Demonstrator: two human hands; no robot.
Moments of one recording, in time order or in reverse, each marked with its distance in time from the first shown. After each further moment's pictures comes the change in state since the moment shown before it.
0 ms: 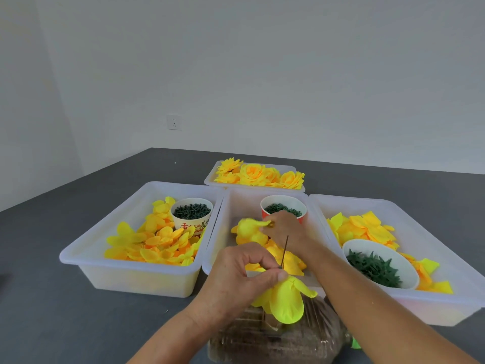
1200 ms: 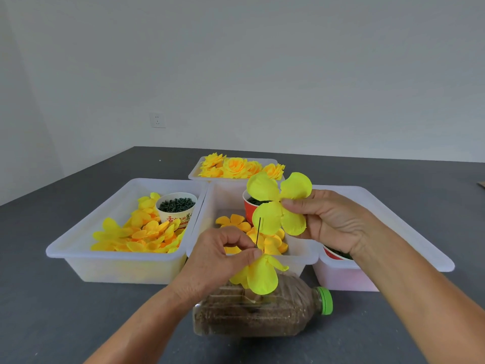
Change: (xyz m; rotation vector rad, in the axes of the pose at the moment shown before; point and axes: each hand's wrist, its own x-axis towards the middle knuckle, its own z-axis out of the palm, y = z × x) left_hand 0.001 0.003 0.000 0.076 0.014 -0.010; right_hand -0.114 -0.040 -0.119 1.221 -0.244 0.239
